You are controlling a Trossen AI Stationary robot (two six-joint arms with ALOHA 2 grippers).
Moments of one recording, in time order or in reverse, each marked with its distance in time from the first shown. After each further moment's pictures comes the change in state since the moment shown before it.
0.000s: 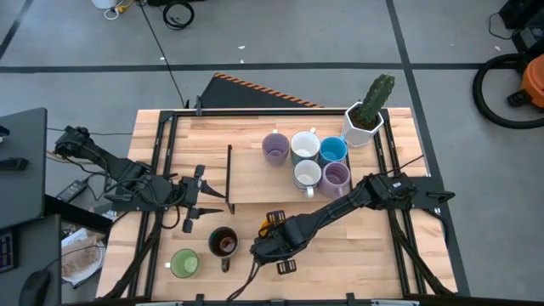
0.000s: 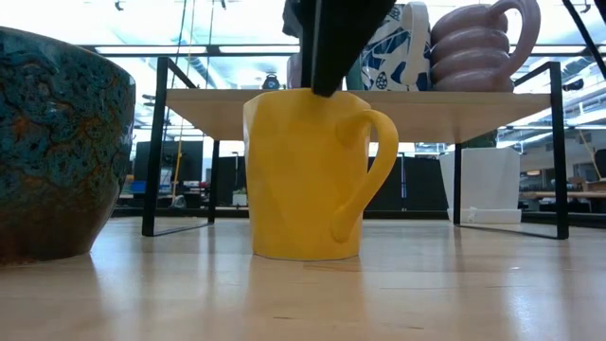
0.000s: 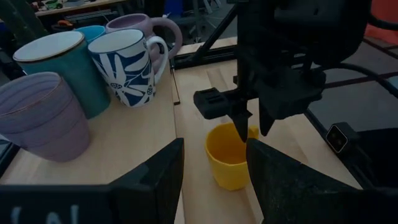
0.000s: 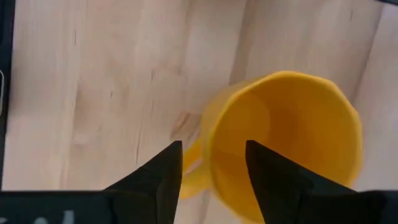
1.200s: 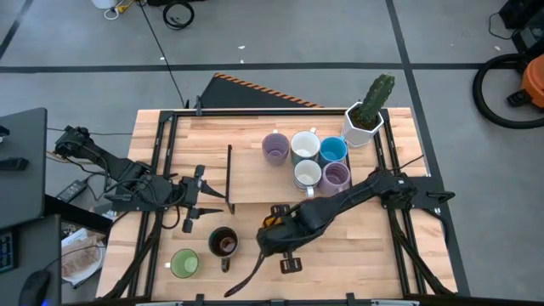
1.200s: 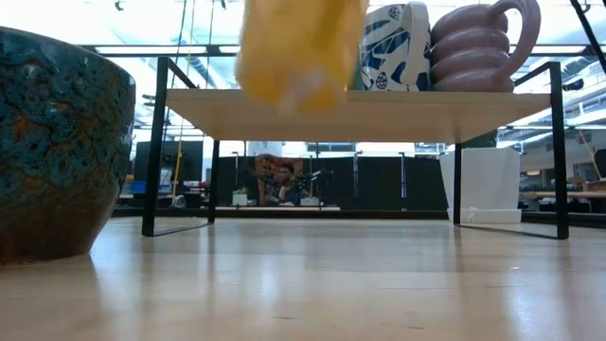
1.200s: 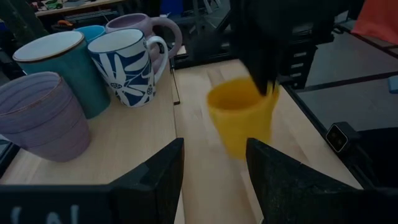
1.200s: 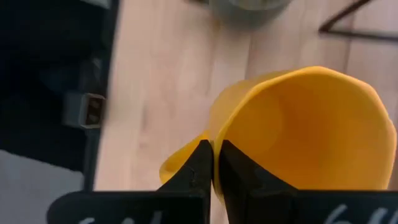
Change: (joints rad) left arm 0.000 0.000 0.000 -0.001 0.000 0.001; right arm -0.008 -0.108 0.140 -0.089 -0.100 0.052
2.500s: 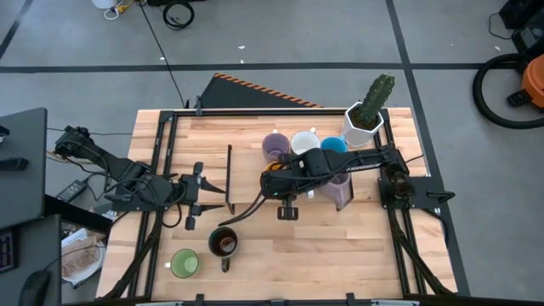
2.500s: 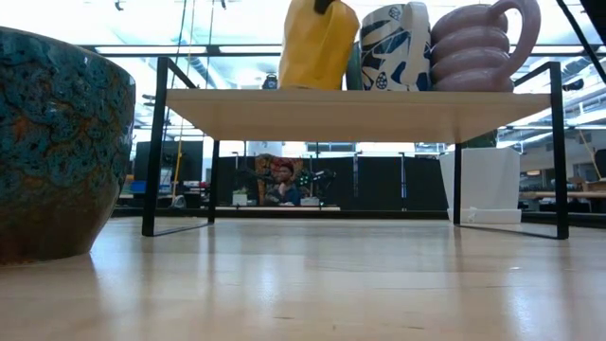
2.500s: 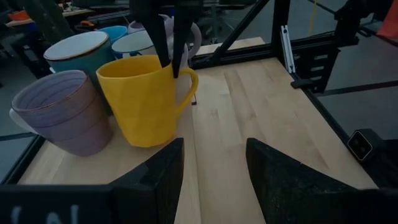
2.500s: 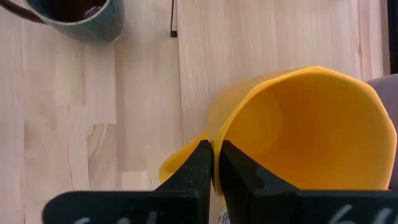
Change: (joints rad) left arm 0.000 0.001 0.000 0.001 -0.075 -0.010; right arm -0.214 -0.156 -0.024 -0.123 0.178 -0.093
